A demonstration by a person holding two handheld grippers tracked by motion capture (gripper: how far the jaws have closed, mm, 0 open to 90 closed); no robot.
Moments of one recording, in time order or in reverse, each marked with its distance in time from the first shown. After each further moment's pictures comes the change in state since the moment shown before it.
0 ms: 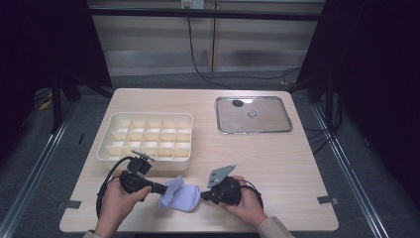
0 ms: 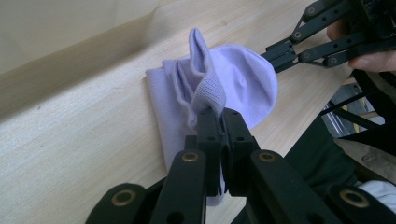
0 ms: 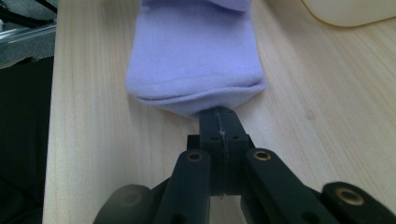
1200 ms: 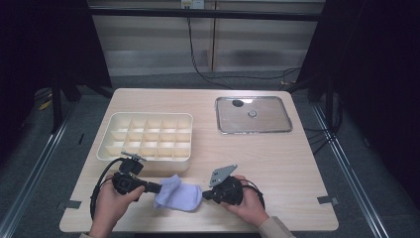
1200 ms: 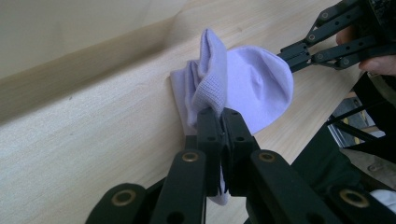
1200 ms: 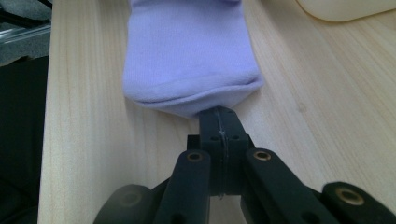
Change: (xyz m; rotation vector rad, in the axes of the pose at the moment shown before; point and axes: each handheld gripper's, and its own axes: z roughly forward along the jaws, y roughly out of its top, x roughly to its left) left arm 0.014 -0.012 -0.008 -0.060 0.006 -0.031; right arm -0.002 -0.003 -0.003 0.003 -0.008 0.013
